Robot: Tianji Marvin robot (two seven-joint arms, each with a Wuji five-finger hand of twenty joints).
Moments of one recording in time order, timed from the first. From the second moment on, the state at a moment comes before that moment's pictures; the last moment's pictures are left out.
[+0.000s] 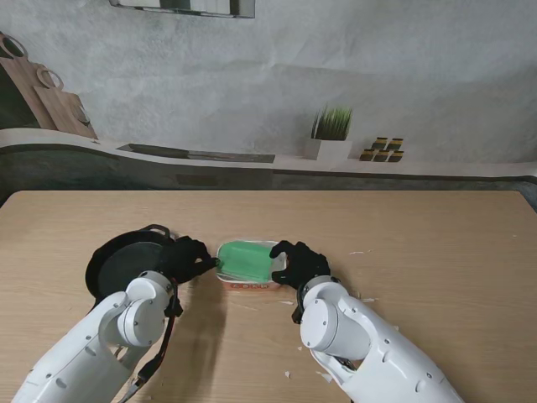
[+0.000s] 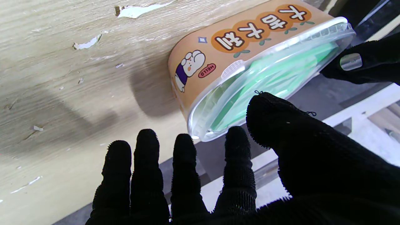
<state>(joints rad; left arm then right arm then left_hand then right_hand) 1.44 -1.10 -1.06 -1.45 0.65 0.15 0.02 -1.40 -1.19 0.85 -1.59 -0.48 0.57 -0.12 0.76 -0.13 0.31 -0.05 0.84 0.22 0.37 0.31 0.48 0.15 0.39 0.38 0.12 0.17 0.31 0.52 -0.09 0.30 0.14 0.59 0.43 -0.57 1.03 -0.18 0.25 -0.27 0.86 0.36 0.21 0.07 0.96 0.42 0.23 0.13 0.79 0.46 -0.01 0.06 0.99 0.73</state>
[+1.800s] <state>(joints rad) 1.38 -1.08 -1.01 -1.37 0.88 0.03 0.10 -1.32 -1.20 0.78 -1.45 -0.58 0.51 -0.18 0.64 -0.34 0.49 -0.05 0.50 -0.08 0.42 0.33 0.26 0.11 0.39 0.38 0.11 0.17 0.32 0.55 -0.06 0.32 0.17 0.70 0.44 -0.60 1.05 -0.18 0.29 -0.24 0.86 0.37 0.19 0.04 0.91 0.39 0.20 0.09 0.79 0.46 -0.03 0.02 1.01 0.71</state>
